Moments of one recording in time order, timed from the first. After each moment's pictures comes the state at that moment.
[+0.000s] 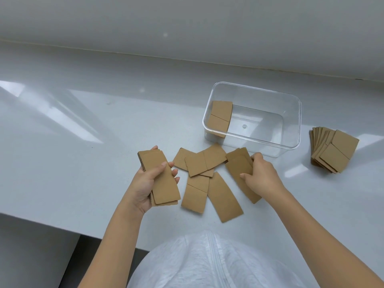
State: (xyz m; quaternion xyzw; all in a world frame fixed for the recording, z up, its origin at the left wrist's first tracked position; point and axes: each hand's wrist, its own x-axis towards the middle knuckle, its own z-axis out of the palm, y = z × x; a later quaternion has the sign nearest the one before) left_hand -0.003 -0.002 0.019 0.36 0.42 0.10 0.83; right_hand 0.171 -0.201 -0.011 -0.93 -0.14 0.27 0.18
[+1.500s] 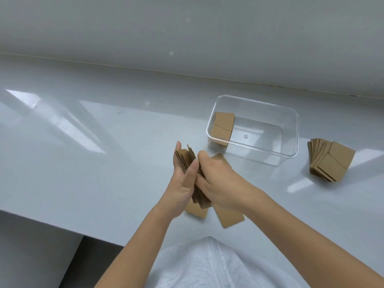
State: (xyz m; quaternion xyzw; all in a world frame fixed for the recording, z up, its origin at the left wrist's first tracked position) left_hand 0.021 -0.050 0.030 0.56 0.25 0.09 0.78; right_hand 0.100 -0.139 0.086 -0.80 -0.45 0.29 0.28
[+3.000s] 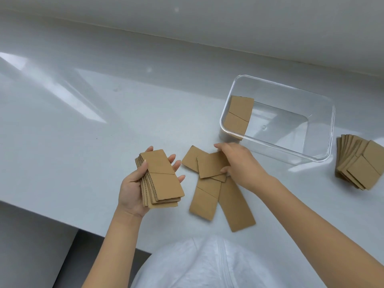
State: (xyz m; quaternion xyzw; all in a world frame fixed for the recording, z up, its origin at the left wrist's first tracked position) left_hand -0.023 0.028 -0.013 0.17 0.31 0.15 0.92; right_hand 0.180 -0.122 -0.032 -0.85 -0.44 0.26 0.12
